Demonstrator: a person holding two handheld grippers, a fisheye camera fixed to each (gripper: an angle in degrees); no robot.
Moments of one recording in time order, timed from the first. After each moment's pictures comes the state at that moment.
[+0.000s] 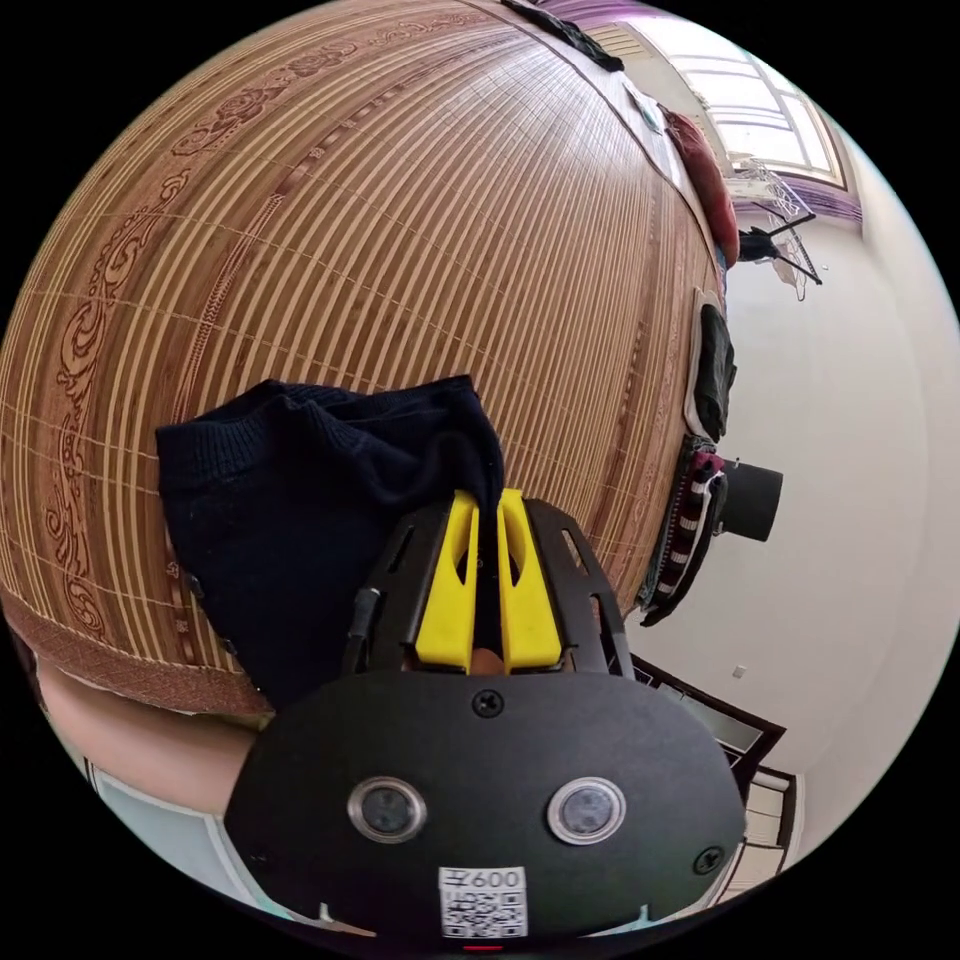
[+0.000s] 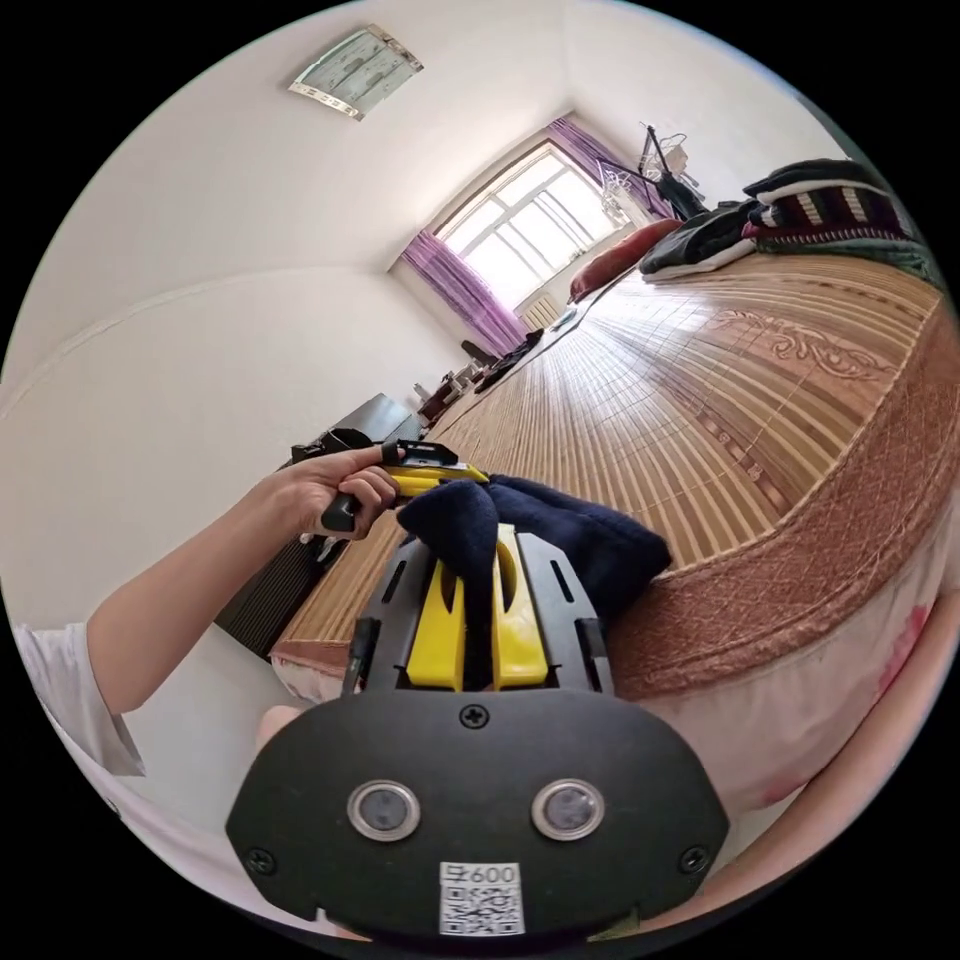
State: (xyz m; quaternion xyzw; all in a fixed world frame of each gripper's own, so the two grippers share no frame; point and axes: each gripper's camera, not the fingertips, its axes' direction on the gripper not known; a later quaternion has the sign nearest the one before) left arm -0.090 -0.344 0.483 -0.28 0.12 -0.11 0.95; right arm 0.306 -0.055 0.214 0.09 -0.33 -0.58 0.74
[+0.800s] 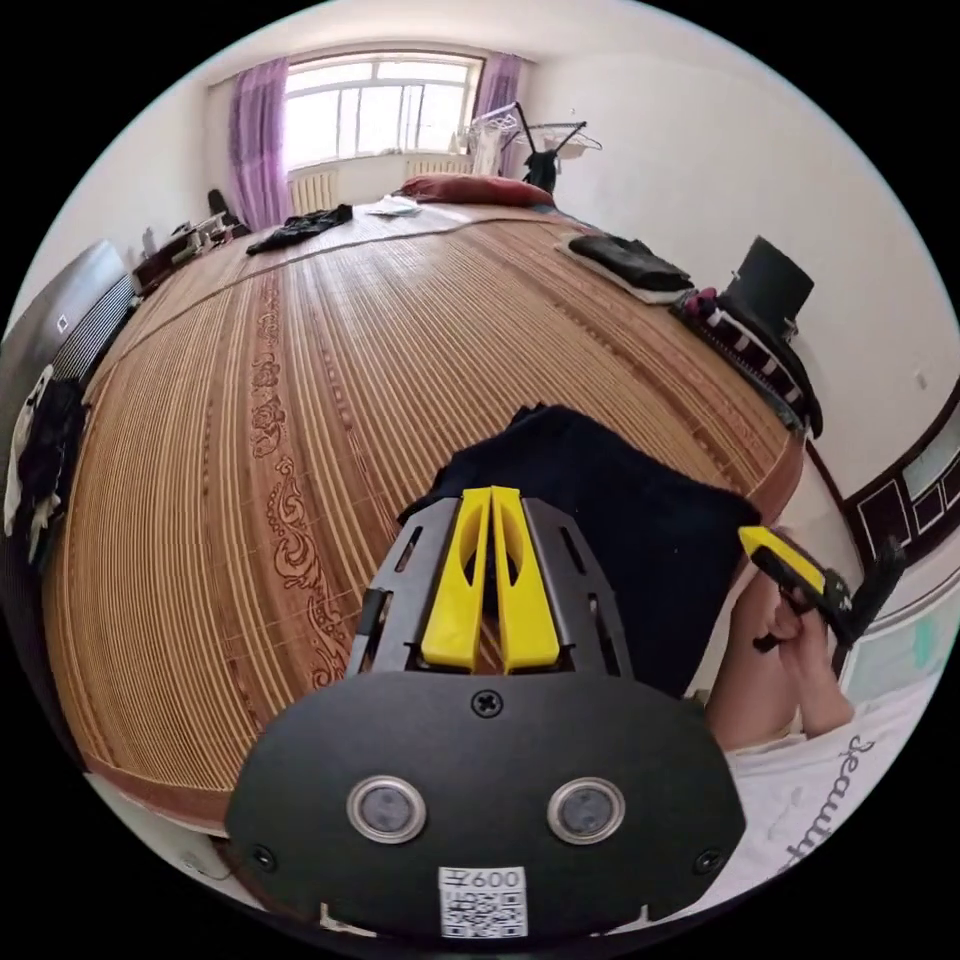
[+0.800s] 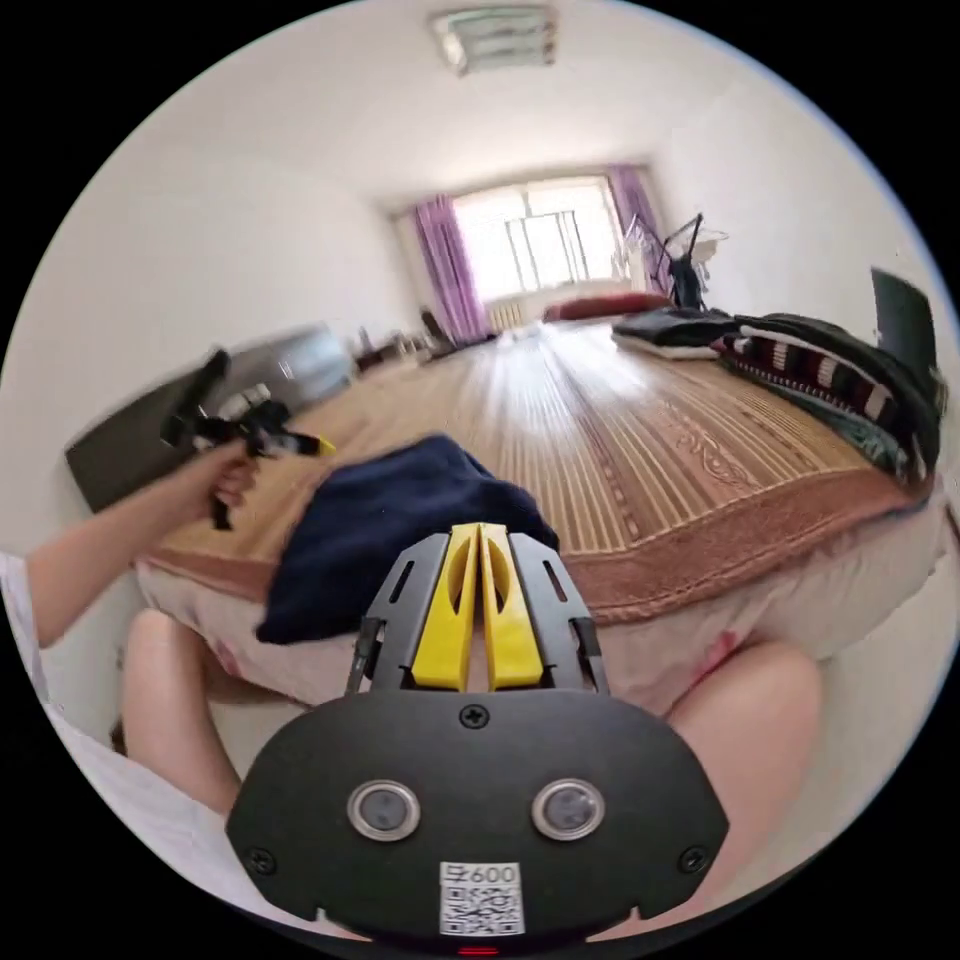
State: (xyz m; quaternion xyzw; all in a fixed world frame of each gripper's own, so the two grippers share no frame) left arm -0.091 -0.223 0.308 -0.08 0.00 0.33 0.94; right arm 0.265 0.063 0.231 0.21 -0.04 -0.70 0.68
